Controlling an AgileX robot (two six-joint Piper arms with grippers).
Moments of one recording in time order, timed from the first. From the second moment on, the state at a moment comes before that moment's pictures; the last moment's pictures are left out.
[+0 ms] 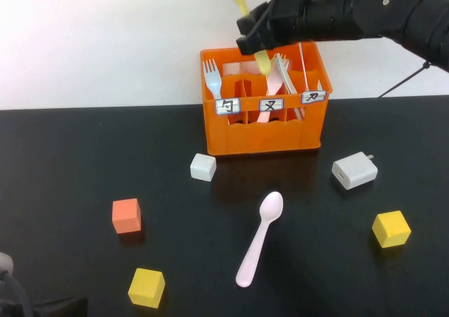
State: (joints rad) right arm 0.47 2.02 -1.86 0.52 0.41 -0.69; left arm -0.60 0.54 -0.45 0.04 0.61 -0.42
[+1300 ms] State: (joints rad) right arm 0.56 2.02 -1.85 0.66 0.17 -0.85; left arm -0.60 0.54 -0.45 0.05 0.60 -0.42
